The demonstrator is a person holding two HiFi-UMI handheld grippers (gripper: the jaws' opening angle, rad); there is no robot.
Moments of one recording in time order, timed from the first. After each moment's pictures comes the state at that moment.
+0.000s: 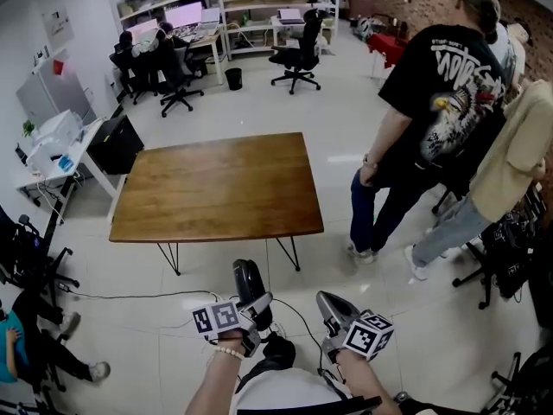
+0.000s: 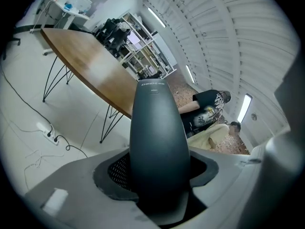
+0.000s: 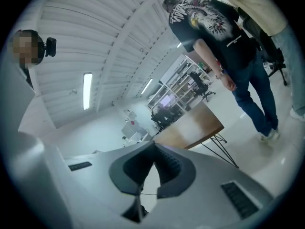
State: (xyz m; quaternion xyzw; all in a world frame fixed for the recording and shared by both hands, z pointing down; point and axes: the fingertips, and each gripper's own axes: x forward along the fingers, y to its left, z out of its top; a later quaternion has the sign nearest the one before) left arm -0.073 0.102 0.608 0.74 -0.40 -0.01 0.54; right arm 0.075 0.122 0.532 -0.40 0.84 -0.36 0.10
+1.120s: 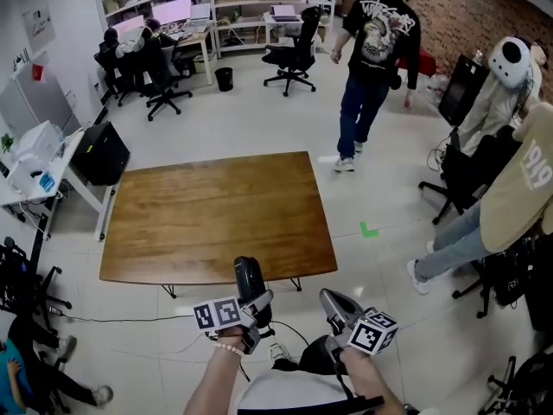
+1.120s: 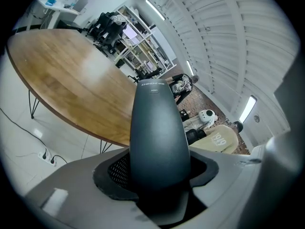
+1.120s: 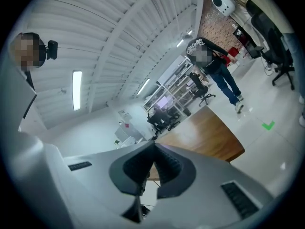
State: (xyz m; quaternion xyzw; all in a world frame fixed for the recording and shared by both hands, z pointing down) left arm -0.107 -0.067 0.617 0.75 -0.38 0.02 0.54; right arm 0.044 -0.038 0.523 -0.42 0.83 -0.35 0.10
